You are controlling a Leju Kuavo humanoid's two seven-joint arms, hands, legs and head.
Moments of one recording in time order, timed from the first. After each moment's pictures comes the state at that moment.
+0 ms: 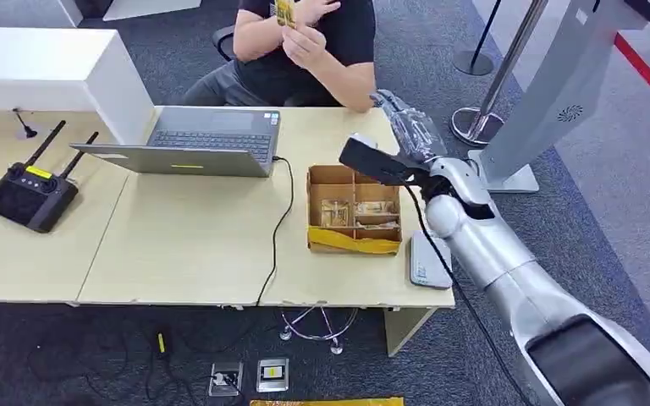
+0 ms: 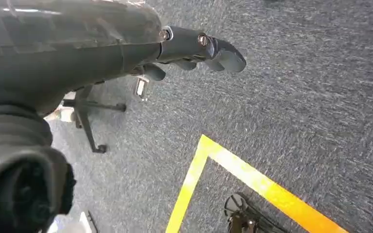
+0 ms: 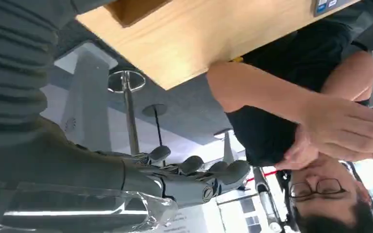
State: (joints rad) left arm -0.18 0.18 1.54 -0.16 -1.19 -0.20 -0.05; right arm -0.90 -0.21 0.63 -0.98 0.67 0.02 -0.02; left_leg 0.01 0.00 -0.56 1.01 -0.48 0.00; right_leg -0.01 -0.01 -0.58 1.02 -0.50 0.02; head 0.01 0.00
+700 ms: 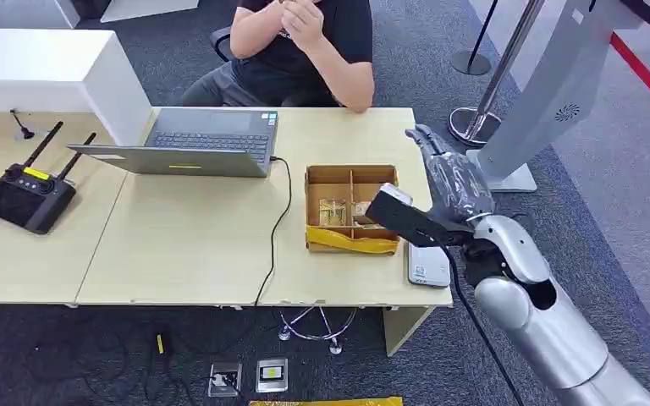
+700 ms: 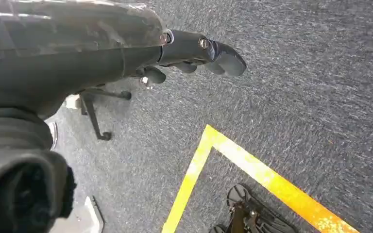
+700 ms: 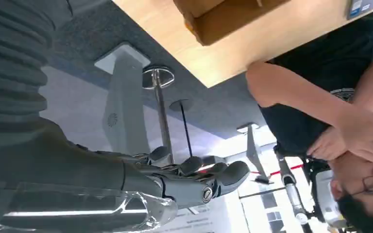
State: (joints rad) left arm -0.18 0.17 1.54 -0.16 -1.14 -0.20 -0.02; right arm -0.52 -0.44 0.57 -1.74 0.74 0.16 0.36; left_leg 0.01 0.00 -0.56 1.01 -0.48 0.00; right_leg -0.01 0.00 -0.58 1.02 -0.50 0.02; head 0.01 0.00
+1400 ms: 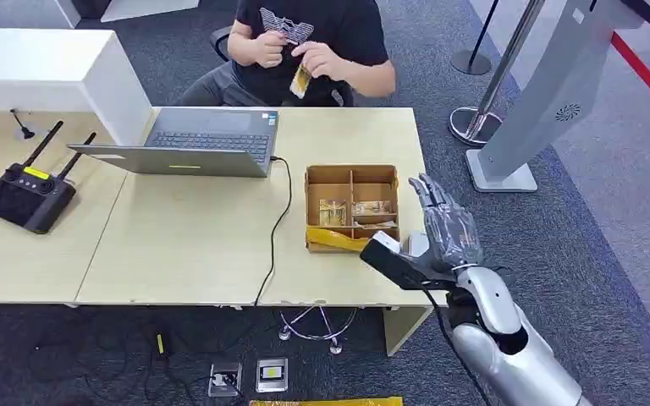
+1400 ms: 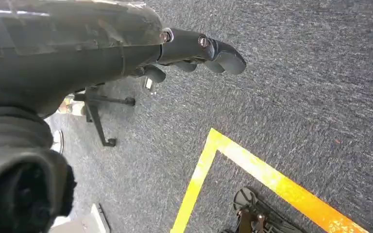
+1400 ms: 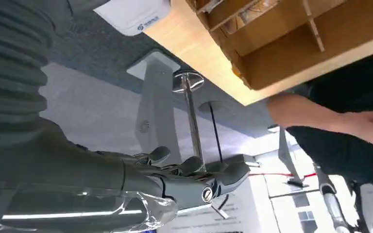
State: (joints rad) left arm -0.19 0.17 1.54 -0.16 -1.18 -0.20 -0.01; right arm -0.35 -0.38 0.58 -1.62 0.92 -0.02 0.35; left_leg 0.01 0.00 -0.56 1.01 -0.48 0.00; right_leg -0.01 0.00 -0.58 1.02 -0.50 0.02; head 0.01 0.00
